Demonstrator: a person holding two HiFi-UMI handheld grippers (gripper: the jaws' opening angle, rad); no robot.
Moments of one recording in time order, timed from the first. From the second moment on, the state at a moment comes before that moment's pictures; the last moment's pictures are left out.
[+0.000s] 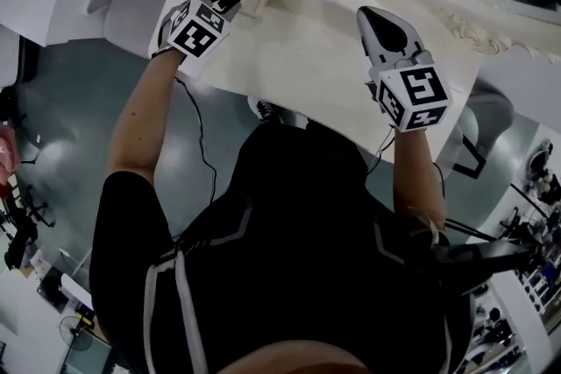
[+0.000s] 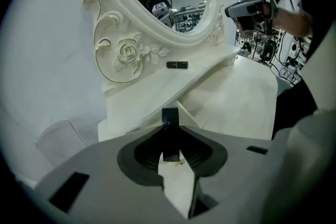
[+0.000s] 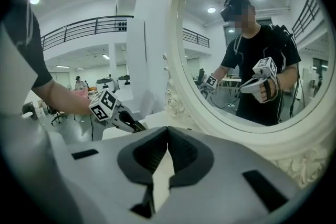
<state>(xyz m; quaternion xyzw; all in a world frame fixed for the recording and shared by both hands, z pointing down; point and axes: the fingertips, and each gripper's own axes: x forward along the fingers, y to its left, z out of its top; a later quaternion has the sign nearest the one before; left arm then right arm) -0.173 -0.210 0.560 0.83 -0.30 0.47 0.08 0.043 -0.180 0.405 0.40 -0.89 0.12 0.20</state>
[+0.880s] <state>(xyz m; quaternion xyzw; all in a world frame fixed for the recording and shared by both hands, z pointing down) -0.165 -0.231 0.603 0.79 -0.11 0.60 0.01 0.070 -0.193 0.410 0.44 -0.87 0.14 0.19</state>
